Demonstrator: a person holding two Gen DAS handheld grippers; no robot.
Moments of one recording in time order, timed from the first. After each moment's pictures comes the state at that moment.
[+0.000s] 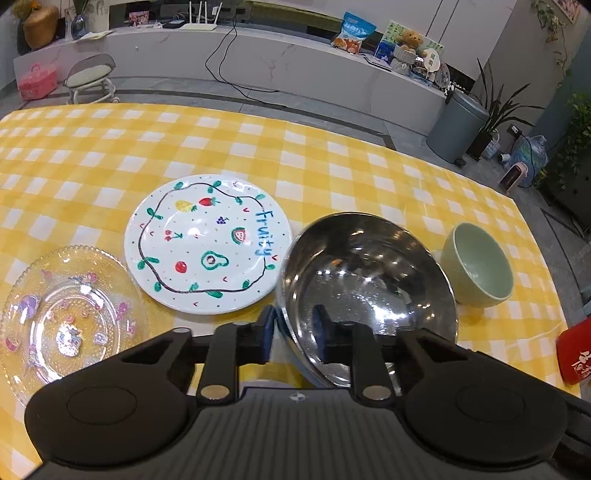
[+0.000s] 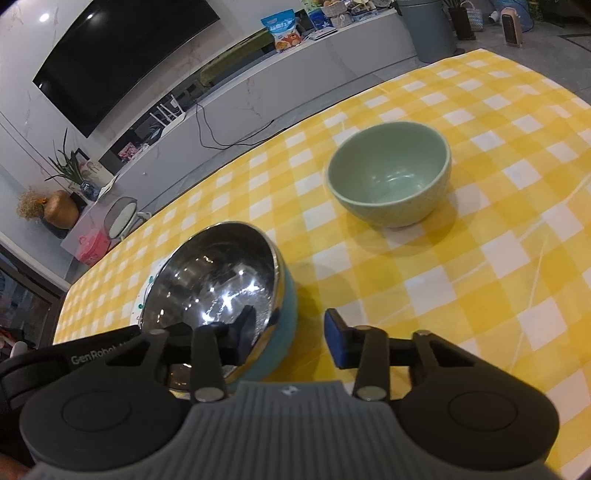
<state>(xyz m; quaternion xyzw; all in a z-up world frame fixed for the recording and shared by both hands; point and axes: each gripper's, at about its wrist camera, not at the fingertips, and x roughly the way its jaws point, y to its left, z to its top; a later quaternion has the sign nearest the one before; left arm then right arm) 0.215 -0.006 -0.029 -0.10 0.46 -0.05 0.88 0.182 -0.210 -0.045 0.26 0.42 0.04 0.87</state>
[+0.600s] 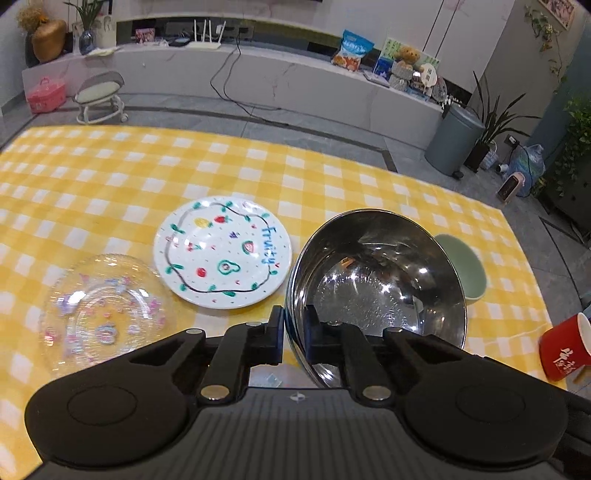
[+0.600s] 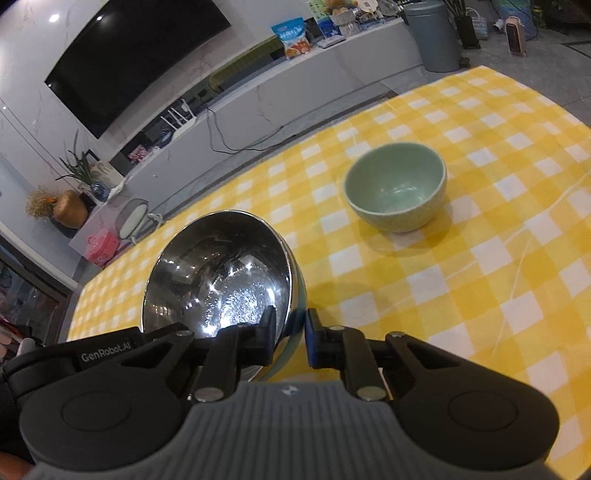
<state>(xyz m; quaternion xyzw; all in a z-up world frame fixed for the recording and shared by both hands) 0.180 0.000 0.018 -0.10 0.44 -0.04 0.89 0.148 -0.206 -0.001 0.26 0.41 0.06 0.87</state>
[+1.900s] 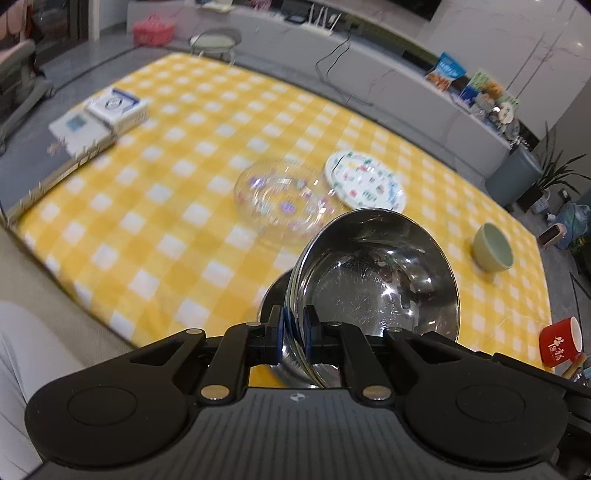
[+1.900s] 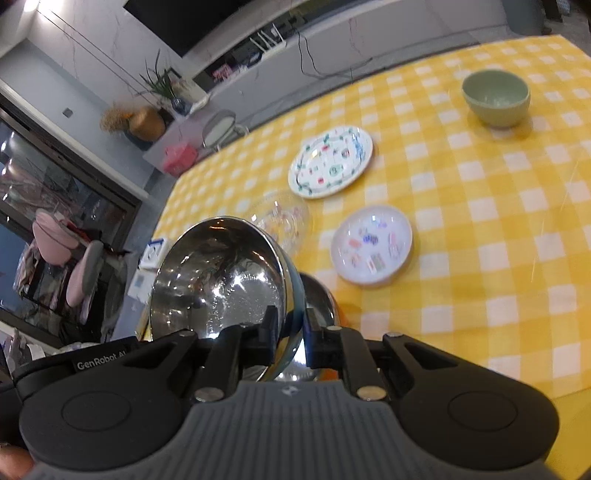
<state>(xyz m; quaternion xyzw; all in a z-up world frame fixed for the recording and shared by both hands) 0.029 0.112 0.040 -0.20 0.47 0.08 0.86 0.036 -0.125 0.033 0.24 0.49 0.20 0.81</state>
